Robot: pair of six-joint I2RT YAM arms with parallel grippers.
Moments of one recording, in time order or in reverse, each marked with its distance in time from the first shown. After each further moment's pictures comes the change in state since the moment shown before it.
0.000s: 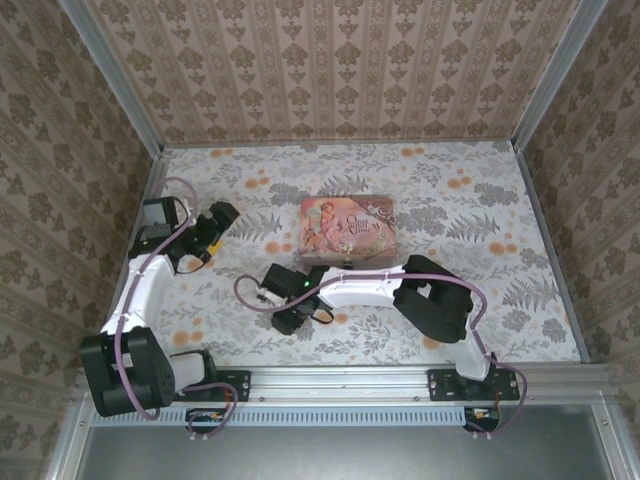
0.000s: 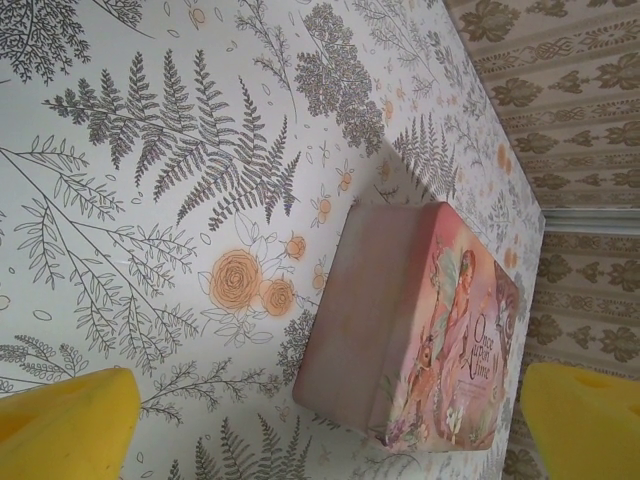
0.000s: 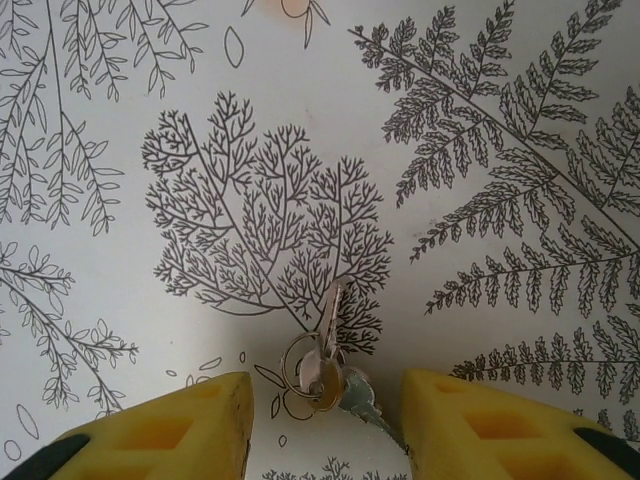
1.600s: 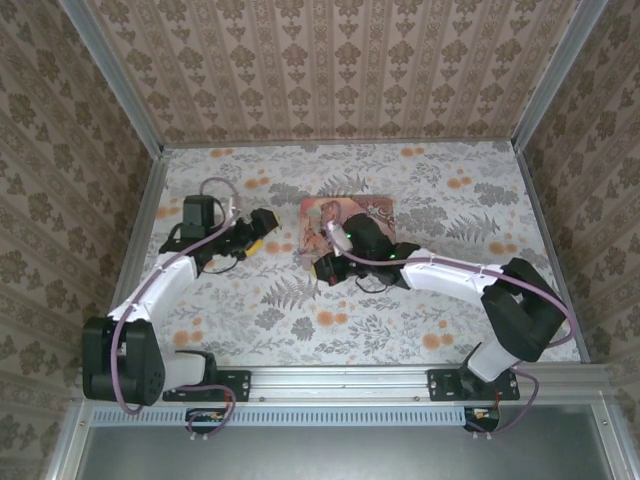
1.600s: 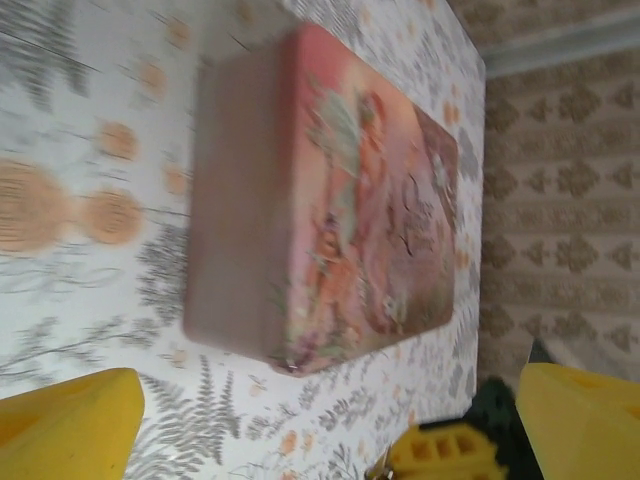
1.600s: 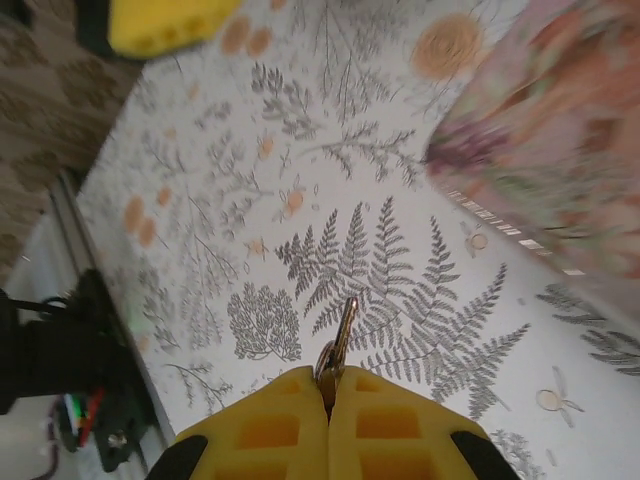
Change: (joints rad) left arm -0.290 0.061 -0.044 0.188 0.105 -0.013; right arm -0.393 -0.489 -0.493 0.501 -0.370 0.313
